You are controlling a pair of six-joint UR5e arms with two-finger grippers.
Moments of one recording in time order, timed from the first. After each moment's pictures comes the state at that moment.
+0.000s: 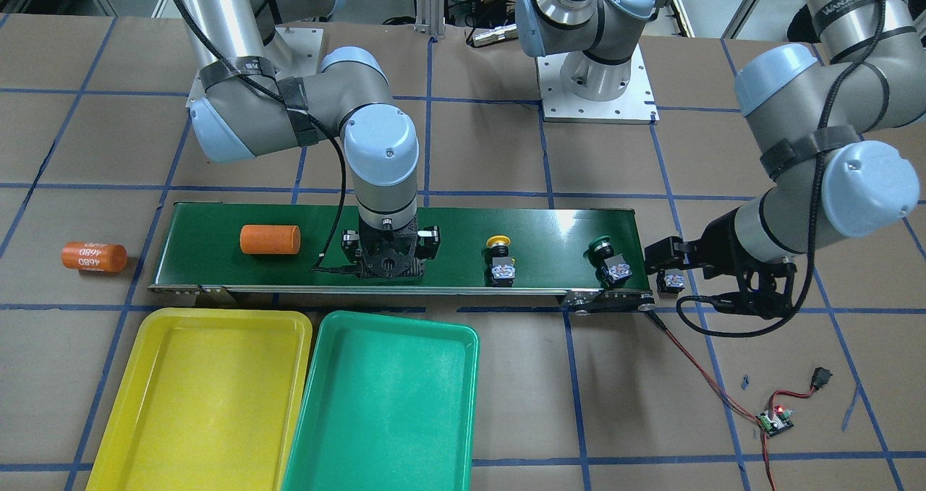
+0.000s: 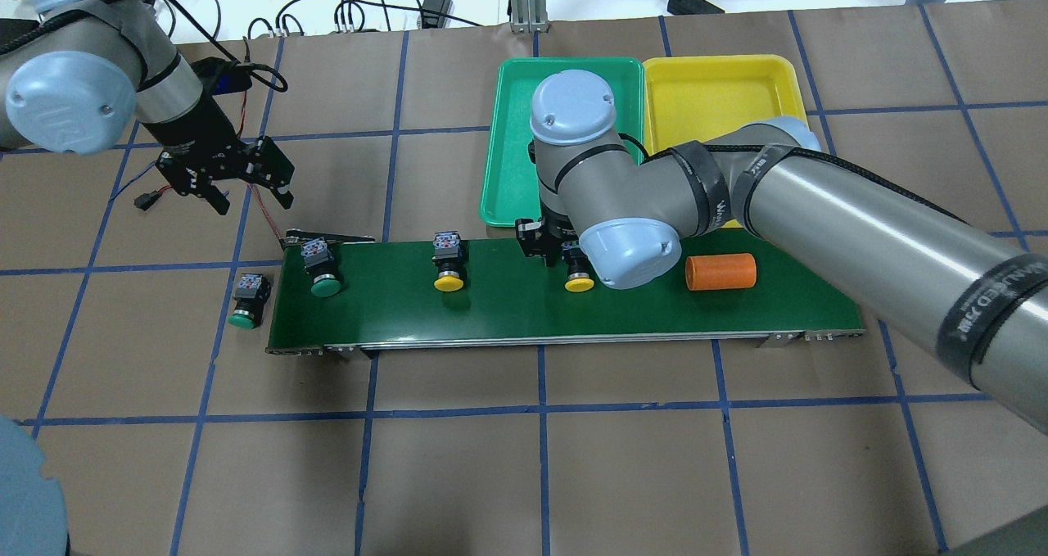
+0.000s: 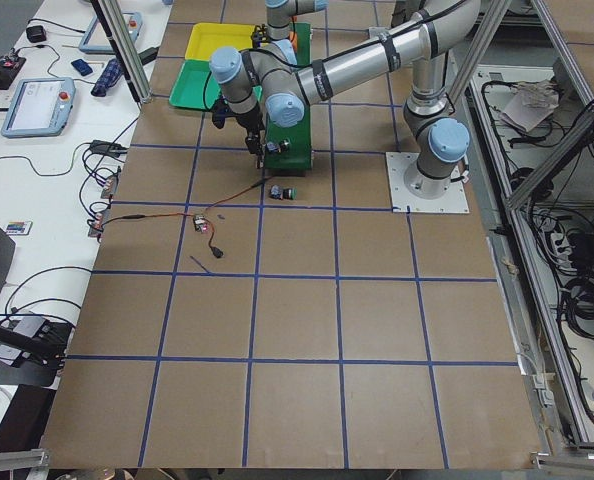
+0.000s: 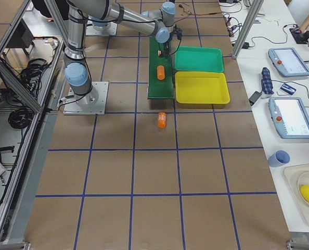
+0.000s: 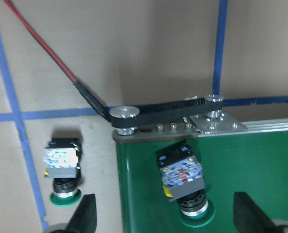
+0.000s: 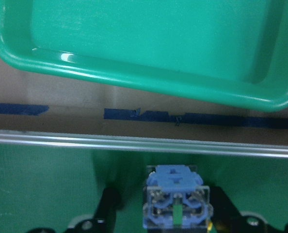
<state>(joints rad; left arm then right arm) -1.29 -1.88 -1.60 -1.42 1.52 0.33 1.92 -1.18 1.76 -2.15 -1.59 0.28</state>
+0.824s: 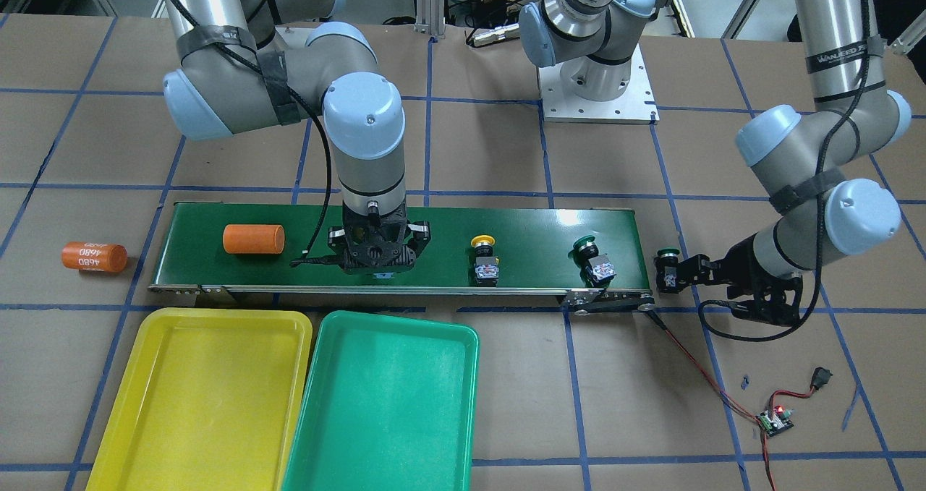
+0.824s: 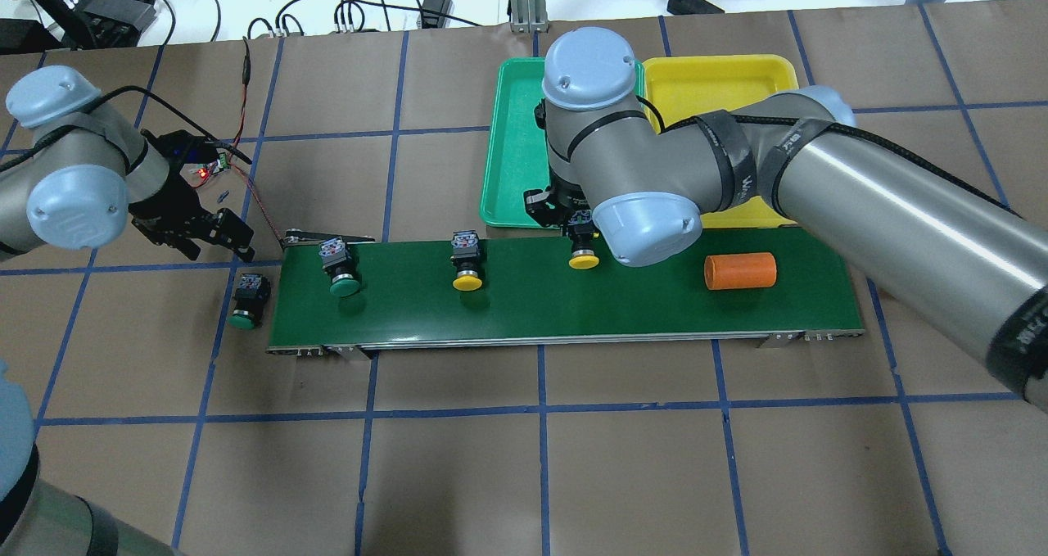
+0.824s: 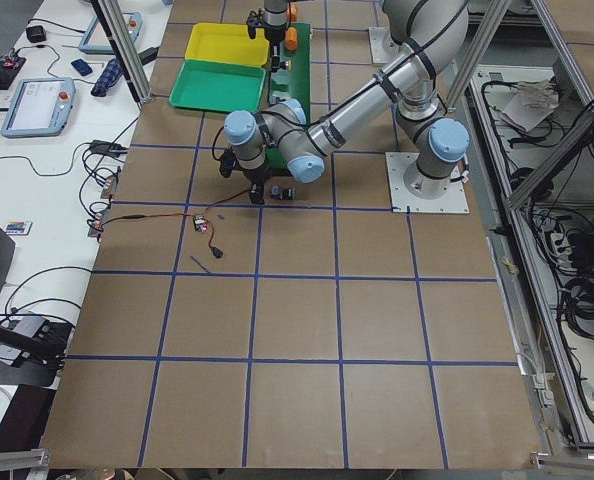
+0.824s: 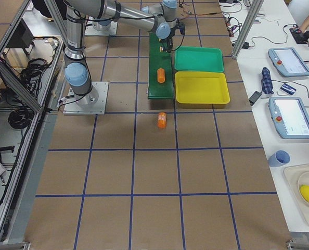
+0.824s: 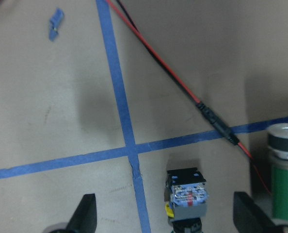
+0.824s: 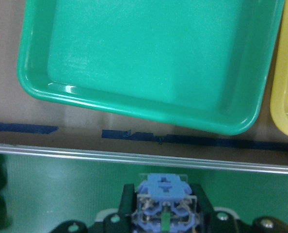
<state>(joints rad) -1.15 -1.94 -1.87 -1.05 1.55 0.56 1.89 -1.24 1.70 -2.11 -1.61 0.22</state>
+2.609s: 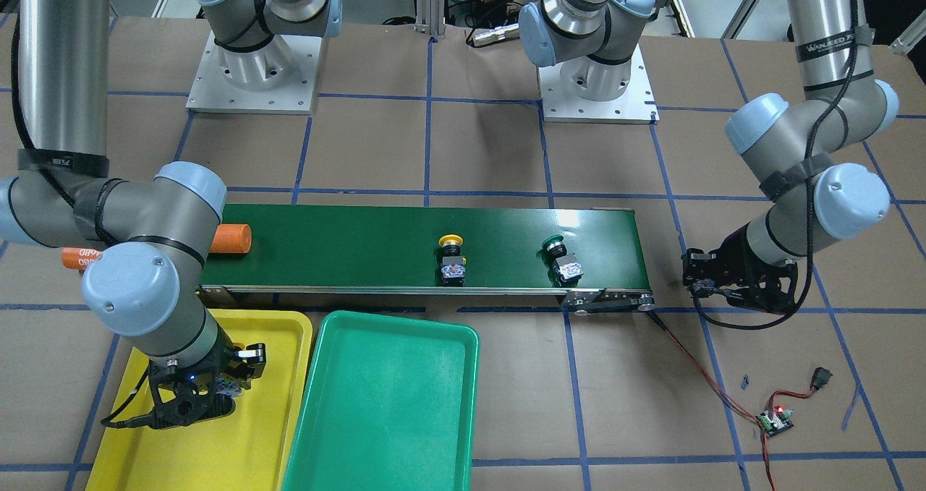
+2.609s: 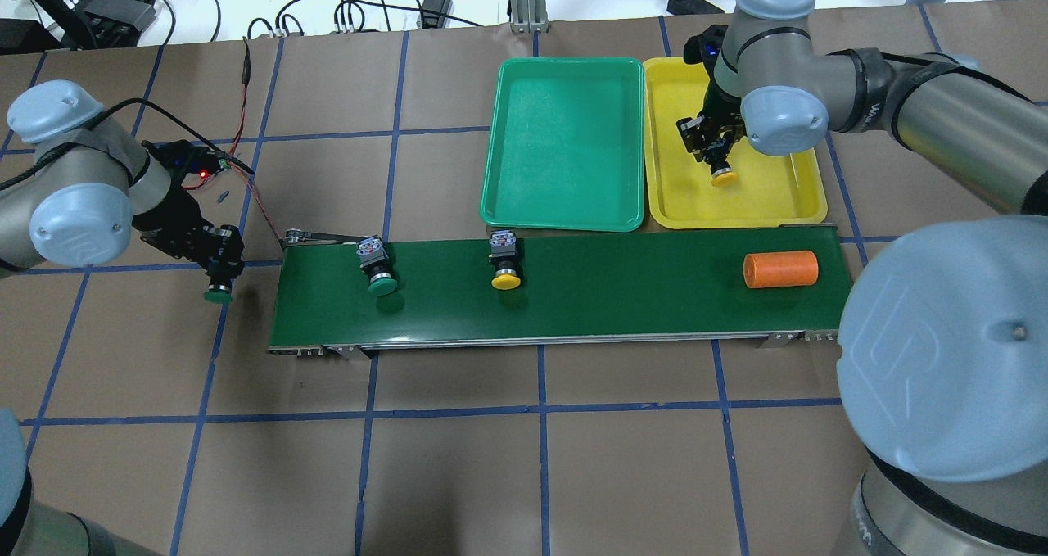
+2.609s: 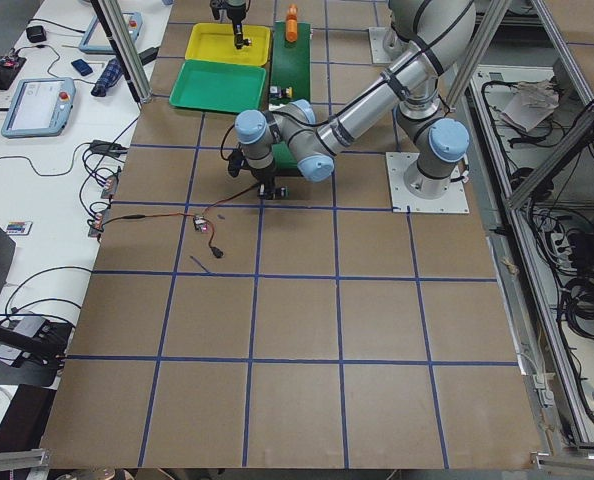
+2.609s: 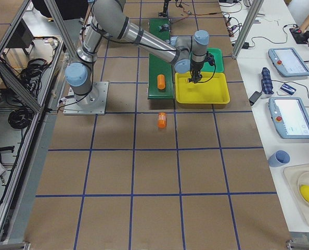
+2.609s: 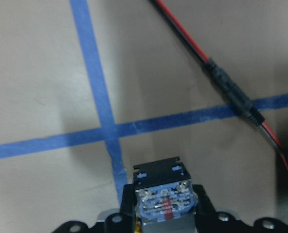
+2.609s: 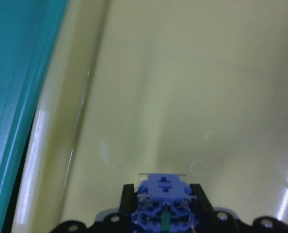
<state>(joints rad) -1.15 -1.89 -1.84 -1.11 1.56 0.56 1.53 -0.99 1.55 -2.22 -1.59 -0.27</state>
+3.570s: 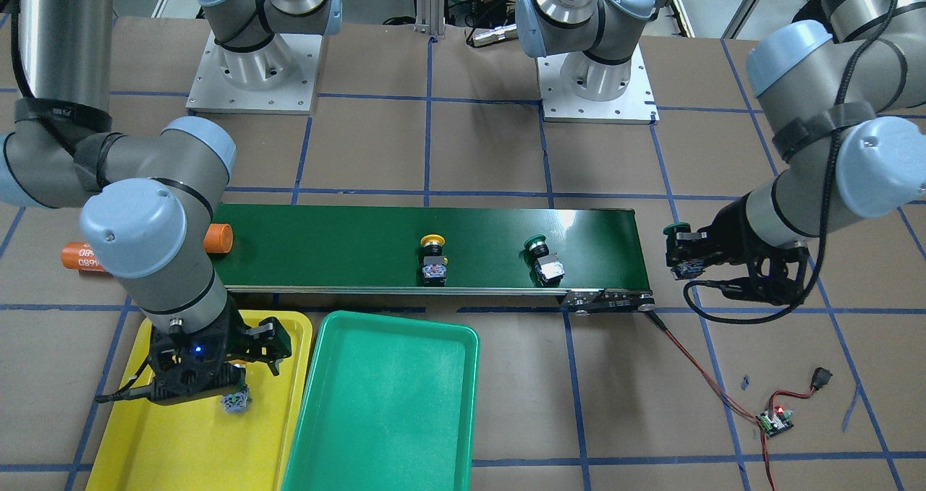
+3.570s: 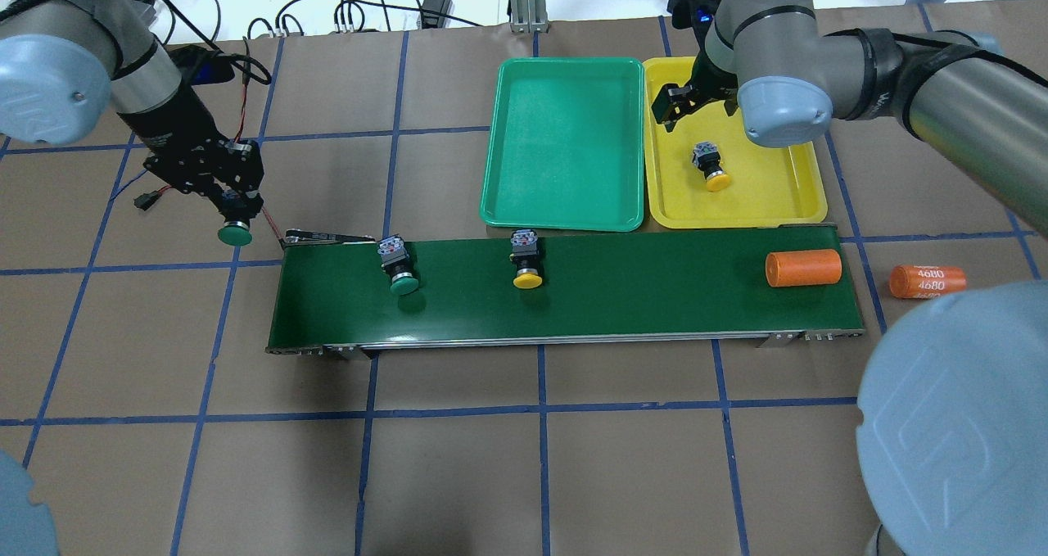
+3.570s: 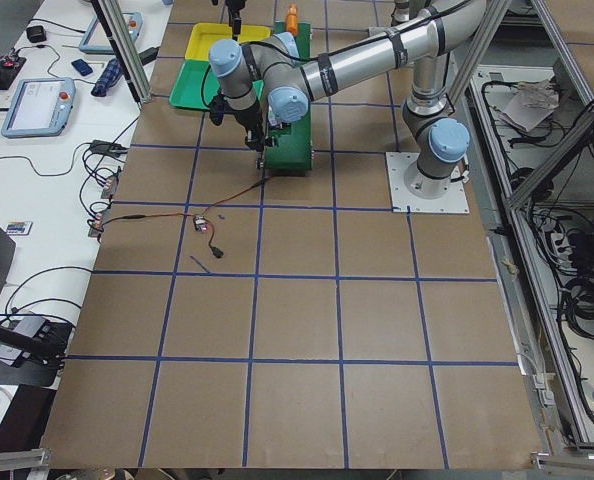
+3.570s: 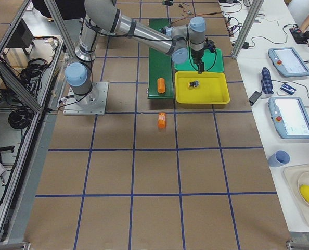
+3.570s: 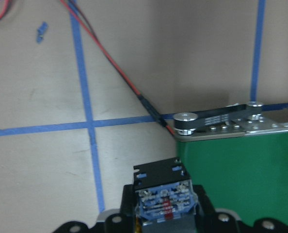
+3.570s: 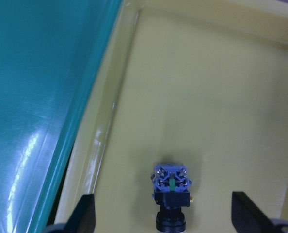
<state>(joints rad) -1.33 -1.84 -1.61 -1.48 1.54 0.30 1.58 -1.11 1.56 -2.24 -1.55 -0.21</state>
